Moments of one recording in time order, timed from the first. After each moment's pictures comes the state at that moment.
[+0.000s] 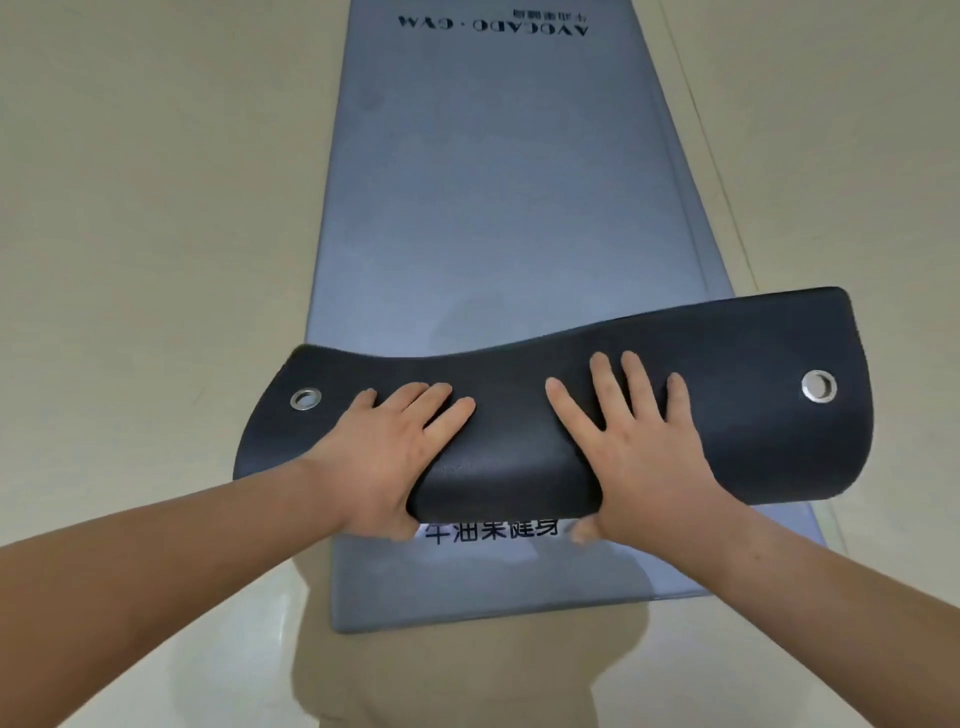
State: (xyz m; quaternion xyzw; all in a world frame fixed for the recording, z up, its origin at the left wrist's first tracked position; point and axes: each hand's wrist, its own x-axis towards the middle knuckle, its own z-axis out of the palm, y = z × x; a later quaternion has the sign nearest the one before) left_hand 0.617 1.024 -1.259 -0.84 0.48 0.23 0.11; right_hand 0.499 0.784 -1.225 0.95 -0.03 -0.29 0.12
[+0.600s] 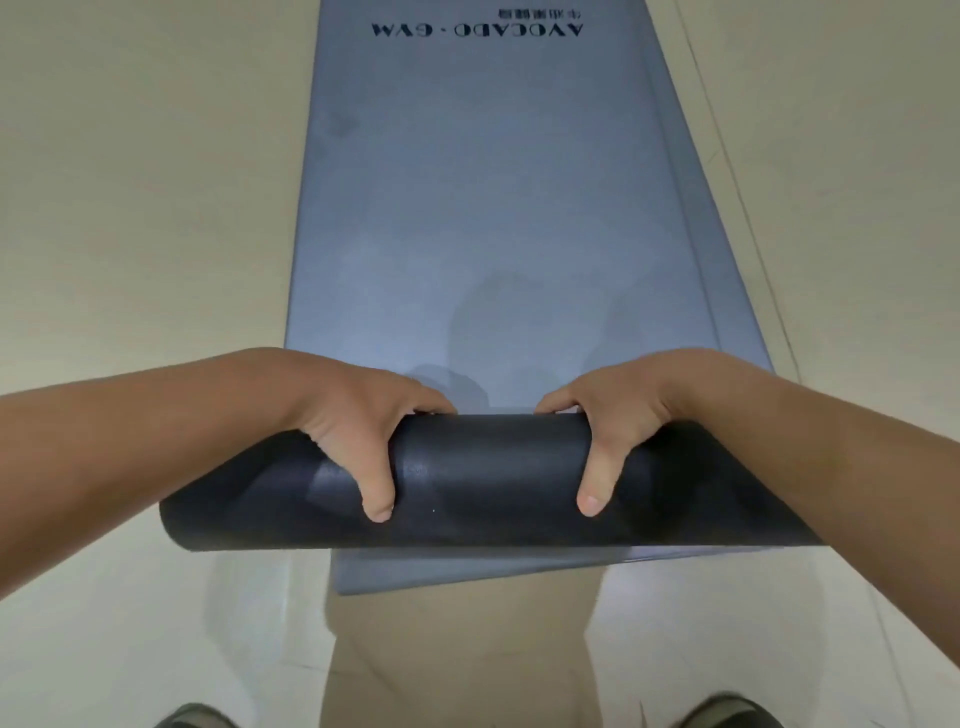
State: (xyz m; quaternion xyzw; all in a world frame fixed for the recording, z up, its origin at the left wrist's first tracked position) left_hand 0.643 1.000 -1.196 -0.75 0.36 0.55 0.03; right_hand 0.548 0.737 -1.214 0.77 -0.04 -0.58 -0.26
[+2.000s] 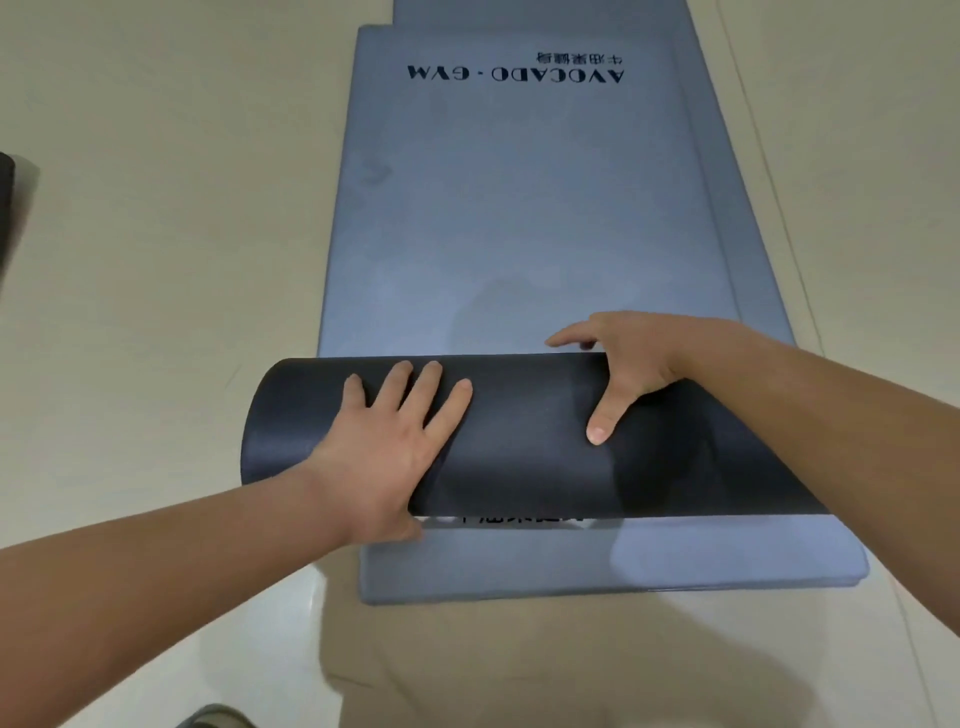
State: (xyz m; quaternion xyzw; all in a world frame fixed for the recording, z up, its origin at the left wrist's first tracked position) left_hand 0.592 1.045 -1.242 -0.86 0.41 0.23 0.18; right_hand 0.606 0.746 -1.222 0.89 -0.04 -0.44 -0.14
